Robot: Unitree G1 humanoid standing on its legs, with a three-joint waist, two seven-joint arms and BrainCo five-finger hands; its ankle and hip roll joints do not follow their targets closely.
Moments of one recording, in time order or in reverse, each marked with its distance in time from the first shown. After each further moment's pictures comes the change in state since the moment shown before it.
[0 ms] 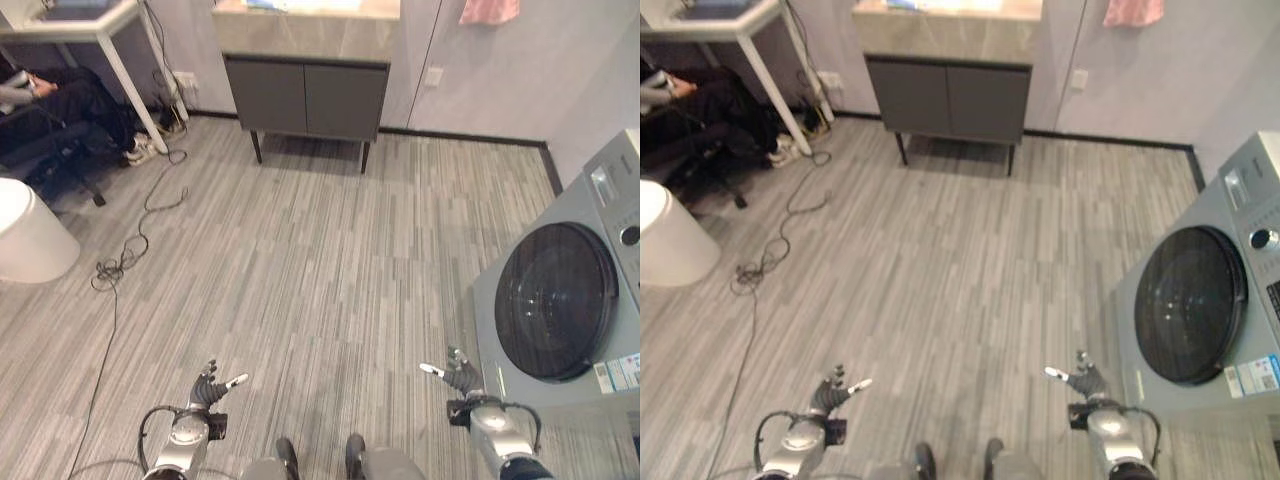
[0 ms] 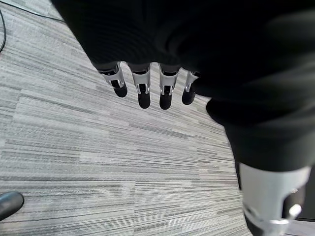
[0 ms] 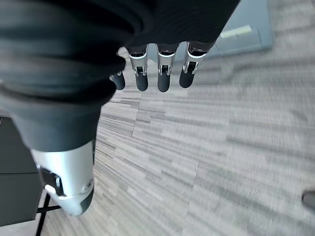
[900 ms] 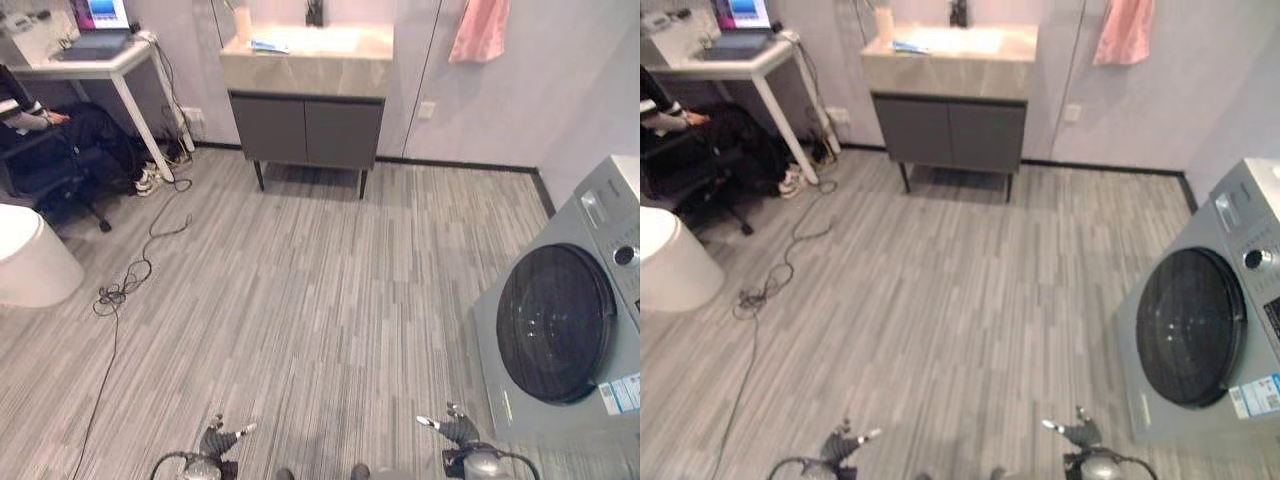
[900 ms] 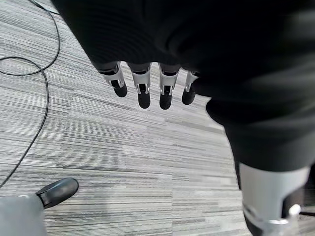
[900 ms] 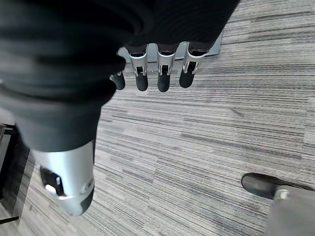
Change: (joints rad) left arm 0.062 -0.095 -0.066 0.227 0.004 -0.009 0.025; right arm 0.054 0.080 0.070 0.226 0.006 -0.005 -0.020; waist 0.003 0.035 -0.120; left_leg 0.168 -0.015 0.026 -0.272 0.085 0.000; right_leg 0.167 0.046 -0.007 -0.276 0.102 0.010
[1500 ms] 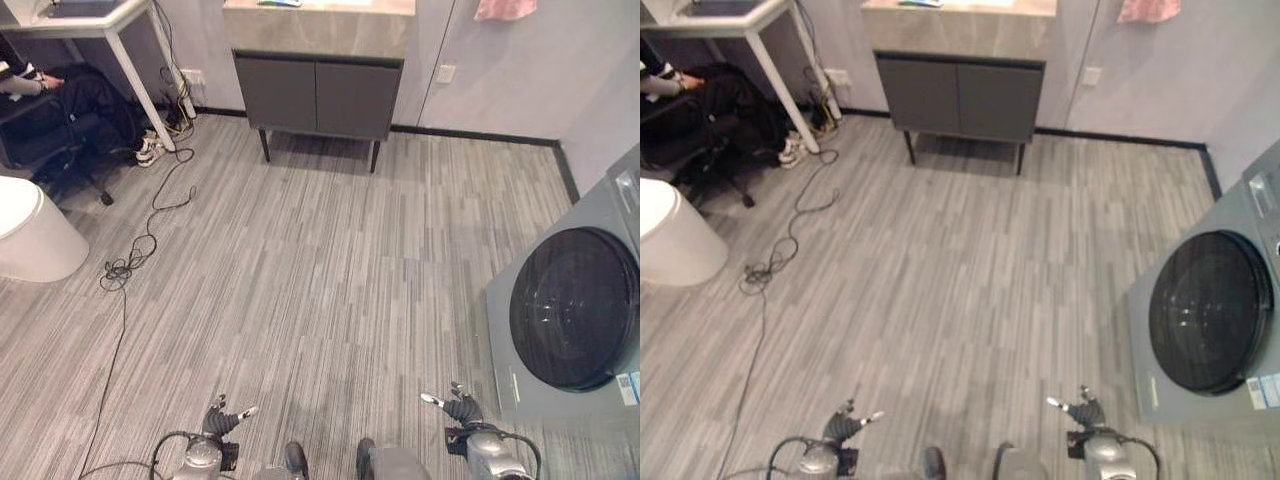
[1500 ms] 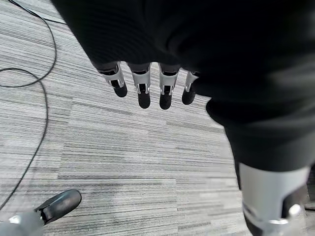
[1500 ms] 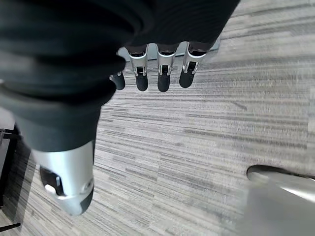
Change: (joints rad) left arm -0.069 0.024 -0.015 -0.058 0.014 -0.001 0.002; right arm -0.031 -0.016 -0.045 -0.056 0.068 0.009 -0.001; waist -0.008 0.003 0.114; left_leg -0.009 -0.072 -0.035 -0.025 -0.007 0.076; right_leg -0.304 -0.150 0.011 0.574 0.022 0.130
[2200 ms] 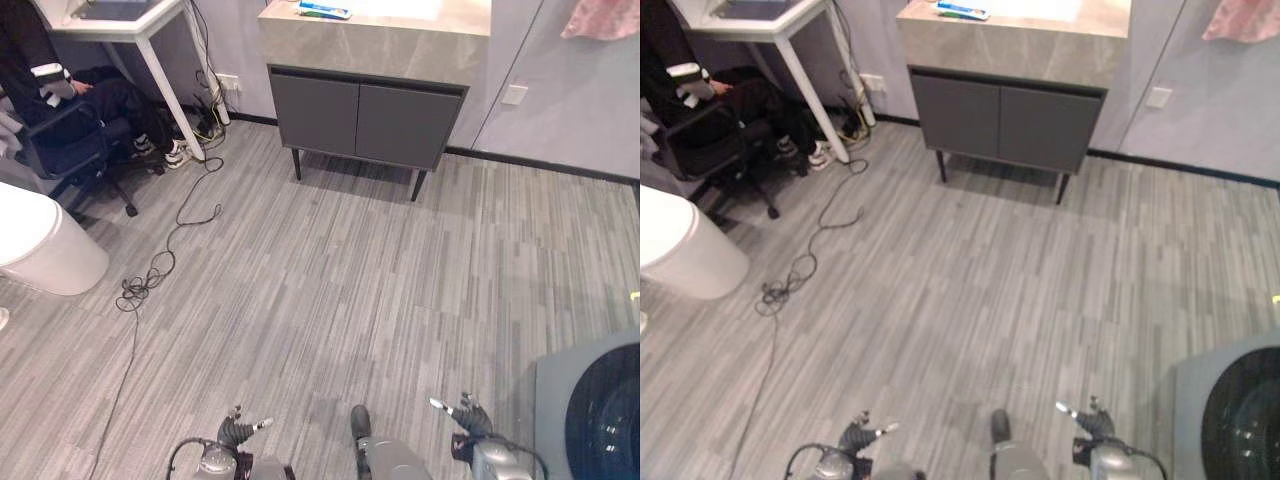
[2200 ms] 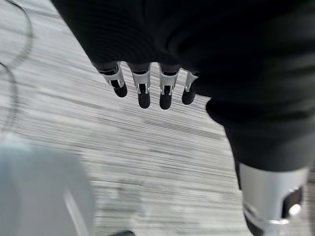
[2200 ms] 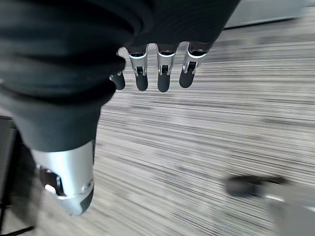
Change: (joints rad) left arm -0.009 -0.038 -0.021 0.045 0.012 0.027 -0.007; right arm -0.019 -0.011 0.003 0.010 0.076 0.000 -0.023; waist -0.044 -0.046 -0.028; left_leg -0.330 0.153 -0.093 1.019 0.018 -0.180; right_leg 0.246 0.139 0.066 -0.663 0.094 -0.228
